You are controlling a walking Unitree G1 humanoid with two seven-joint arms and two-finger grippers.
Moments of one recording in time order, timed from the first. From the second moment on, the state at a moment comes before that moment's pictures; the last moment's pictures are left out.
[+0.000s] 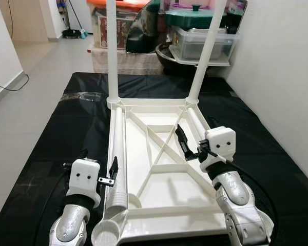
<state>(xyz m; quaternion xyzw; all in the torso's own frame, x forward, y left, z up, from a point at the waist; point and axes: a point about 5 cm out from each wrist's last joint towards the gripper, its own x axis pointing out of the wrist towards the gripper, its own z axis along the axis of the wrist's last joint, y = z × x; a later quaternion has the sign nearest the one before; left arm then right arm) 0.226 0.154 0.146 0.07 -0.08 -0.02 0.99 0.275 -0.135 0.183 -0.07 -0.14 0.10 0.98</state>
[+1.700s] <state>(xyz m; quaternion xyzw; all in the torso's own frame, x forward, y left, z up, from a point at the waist) 0.229 0.160 0.145 0.05 -0.08 0.01 1.00 0.284 -0.144 0.168 -0.08 -0.12 0.08 0.99</state>
